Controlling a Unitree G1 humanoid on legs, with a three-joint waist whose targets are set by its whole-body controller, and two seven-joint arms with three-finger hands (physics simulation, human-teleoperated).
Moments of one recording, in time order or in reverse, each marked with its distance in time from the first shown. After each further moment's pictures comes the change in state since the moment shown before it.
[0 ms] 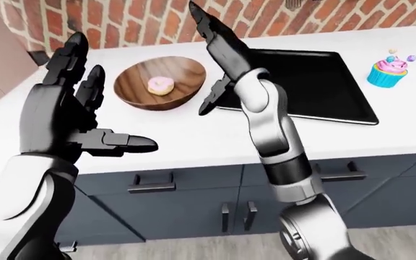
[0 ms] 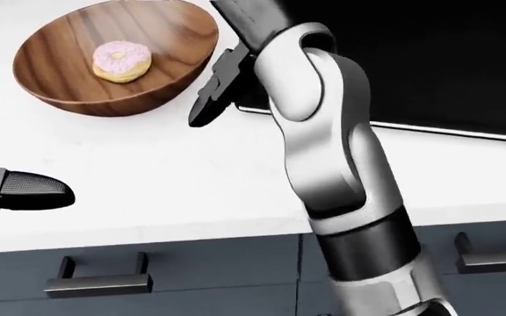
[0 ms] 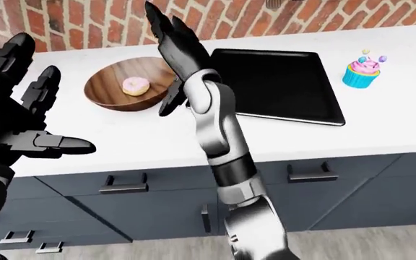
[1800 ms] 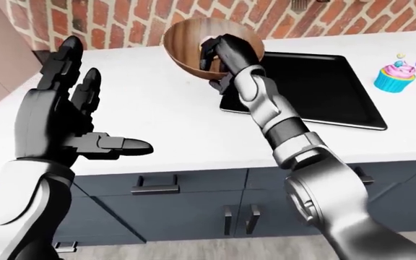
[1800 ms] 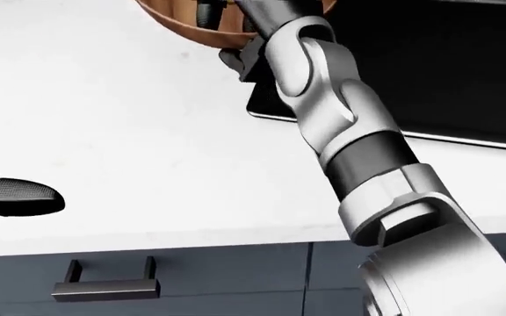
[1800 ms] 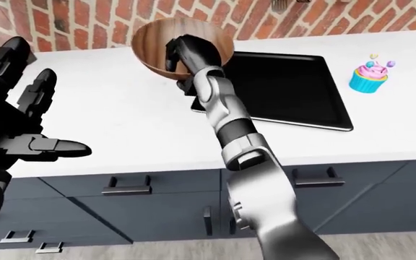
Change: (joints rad) left arm 0.043 -0.005 0.024 0.006 0.005 -0.047 -0.024; right arm -0.315 -0.095 -0.042 0.859 -0.039 -0.334 -0.433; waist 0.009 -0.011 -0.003
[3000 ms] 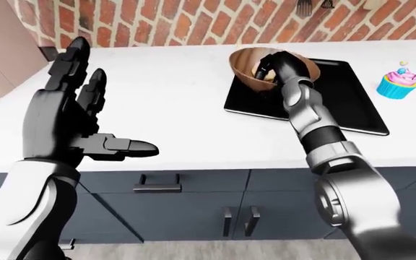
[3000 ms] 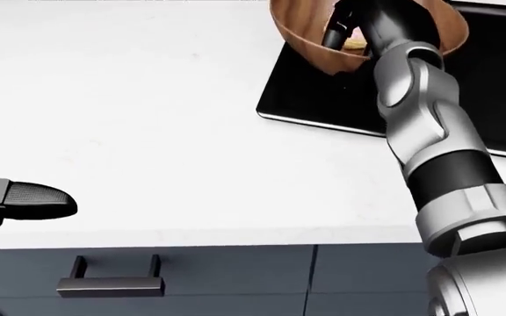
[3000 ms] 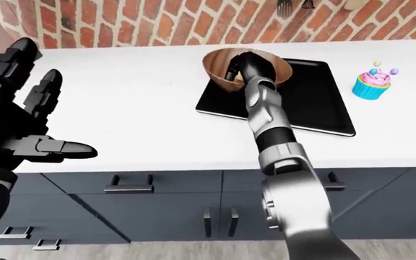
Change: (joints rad) left arm -0.009 -0.028 -0.027 -0.020 0.046 0.020 -0.020; right arm 0.133 -0.204 -0.037 -0.043 0.036 0.206 0.057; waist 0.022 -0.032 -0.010
